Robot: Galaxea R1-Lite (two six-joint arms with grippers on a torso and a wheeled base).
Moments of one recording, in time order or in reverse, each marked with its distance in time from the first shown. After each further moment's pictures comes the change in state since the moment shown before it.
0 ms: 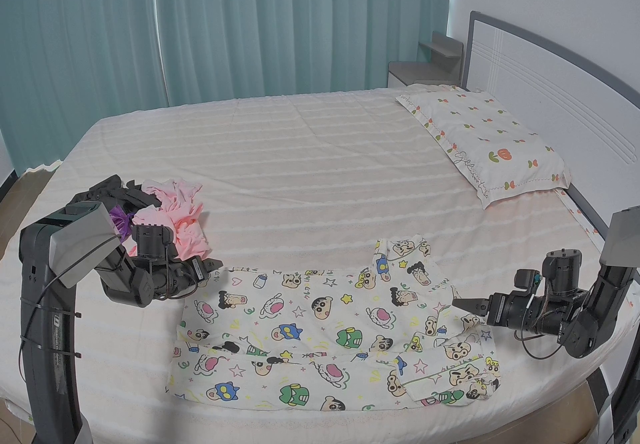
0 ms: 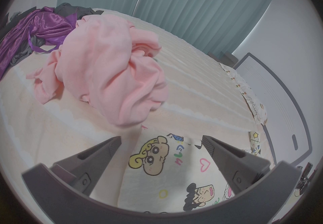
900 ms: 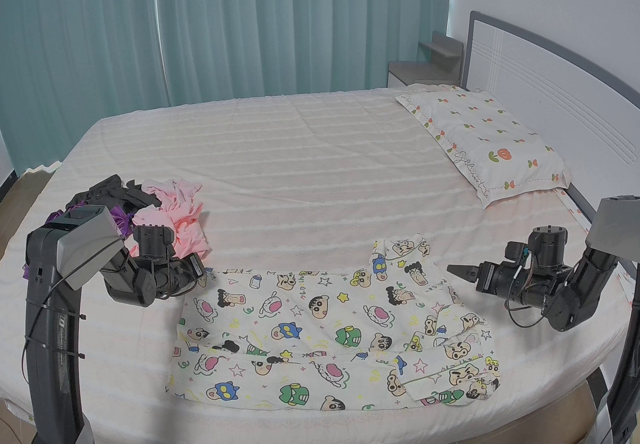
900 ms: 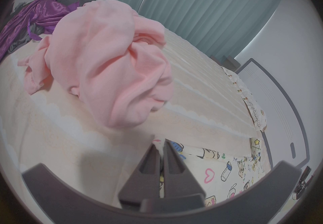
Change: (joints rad) left arm 0.020 0.044 -0.049 -0.031 0.077 -0.054; right arm -0.009 0.103 -0.311 0.123 -0.075 0.011
